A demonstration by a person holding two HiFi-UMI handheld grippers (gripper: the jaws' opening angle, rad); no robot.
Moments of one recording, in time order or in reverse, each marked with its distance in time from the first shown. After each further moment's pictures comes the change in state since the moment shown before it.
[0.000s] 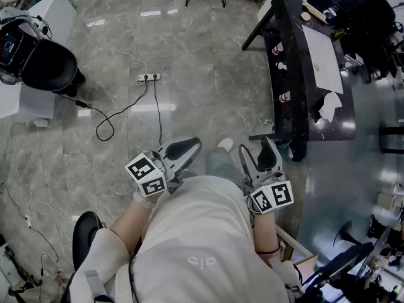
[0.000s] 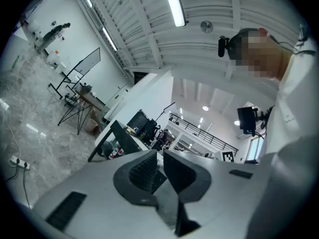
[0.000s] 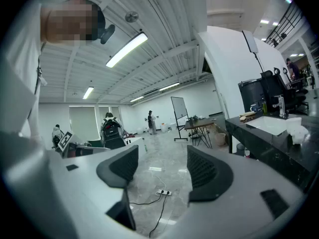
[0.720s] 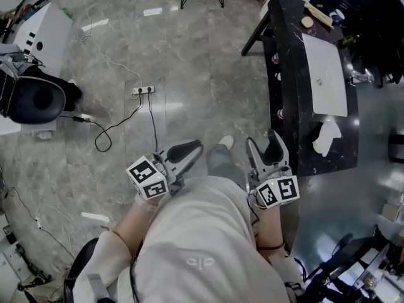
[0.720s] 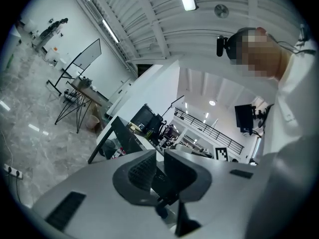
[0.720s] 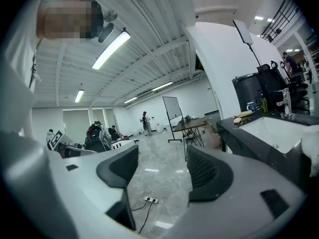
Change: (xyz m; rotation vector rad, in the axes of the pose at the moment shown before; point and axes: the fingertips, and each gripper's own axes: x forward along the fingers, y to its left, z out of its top) left arm 0.205 0.091 0.042 -0.007 0.061 0.043; right arm 0.114 -0.226 0.049 0.033 0.000 -0.020
